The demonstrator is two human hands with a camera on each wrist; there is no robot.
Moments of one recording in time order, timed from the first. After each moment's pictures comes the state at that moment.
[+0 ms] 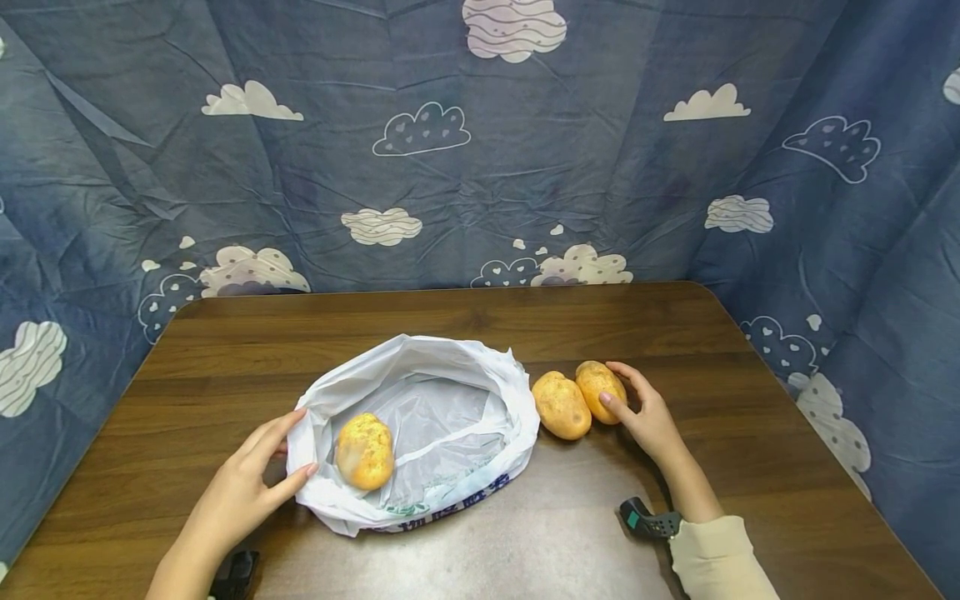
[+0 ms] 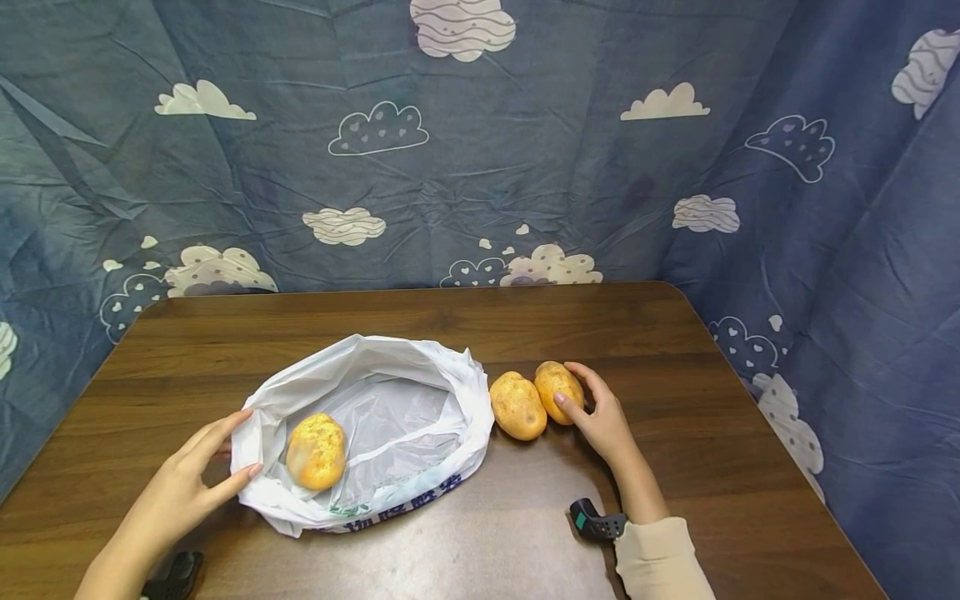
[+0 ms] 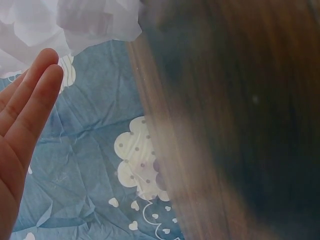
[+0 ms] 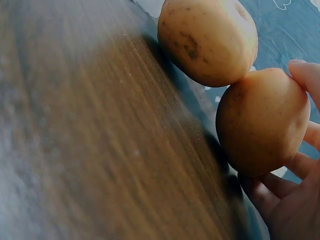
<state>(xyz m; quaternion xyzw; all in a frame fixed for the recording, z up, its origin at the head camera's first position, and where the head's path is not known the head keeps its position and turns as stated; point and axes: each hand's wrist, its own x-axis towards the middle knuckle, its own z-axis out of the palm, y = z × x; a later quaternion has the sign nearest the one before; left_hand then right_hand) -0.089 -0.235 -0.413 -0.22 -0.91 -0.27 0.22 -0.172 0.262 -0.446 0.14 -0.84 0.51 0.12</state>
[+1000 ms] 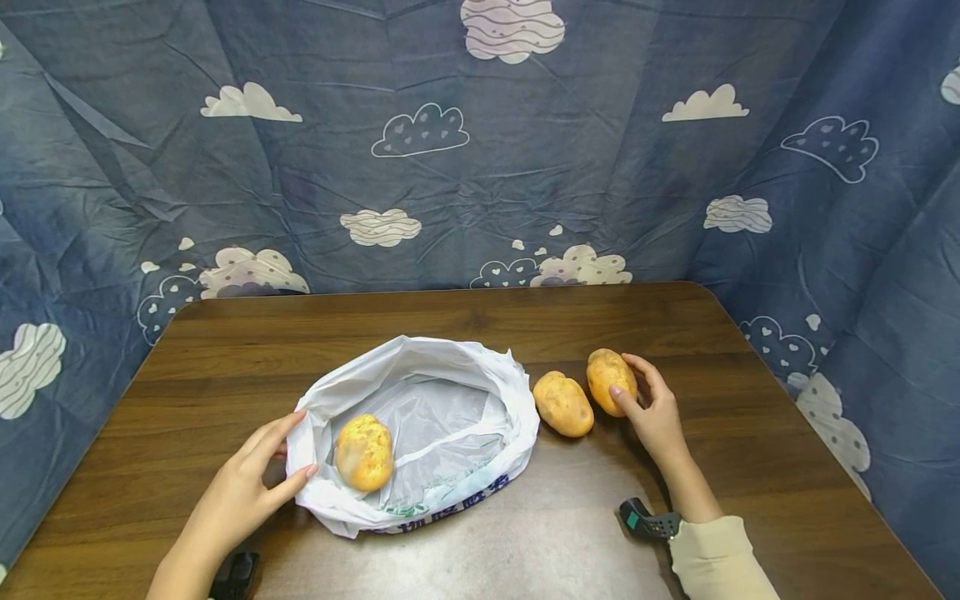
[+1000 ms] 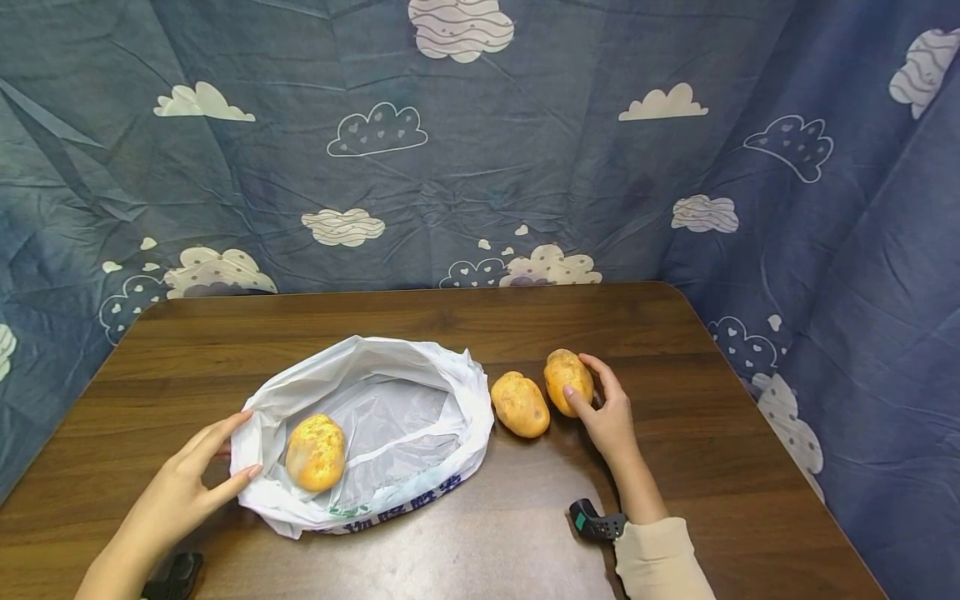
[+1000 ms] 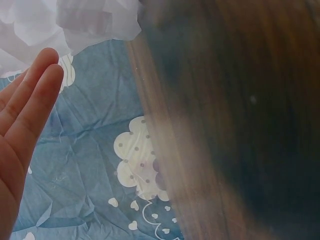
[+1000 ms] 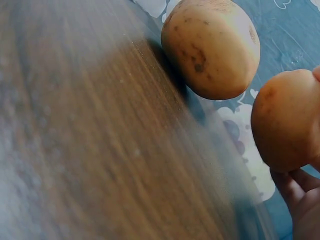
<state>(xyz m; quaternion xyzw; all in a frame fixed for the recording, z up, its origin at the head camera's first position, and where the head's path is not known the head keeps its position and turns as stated) -0.089 -0.235 -0.414 -0.21 -0.91 -0.27 0.22 -0.166 0.255 -0.433 0.07 -0.80 0.57 0.17</state>
